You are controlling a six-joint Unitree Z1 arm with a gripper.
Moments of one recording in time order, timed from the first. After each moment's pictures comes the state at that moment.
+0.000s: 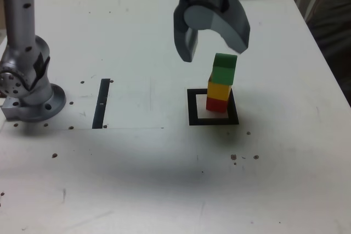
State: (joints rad) arm -0.09 1.84 -1.64 1.35 0.07 0.13
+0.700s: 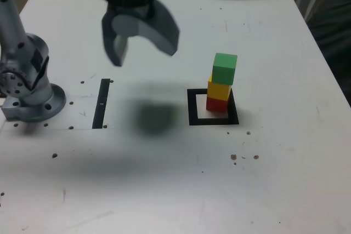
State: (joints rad) arm -0.04 1.57 -1.15 1.25 0.07 0.05
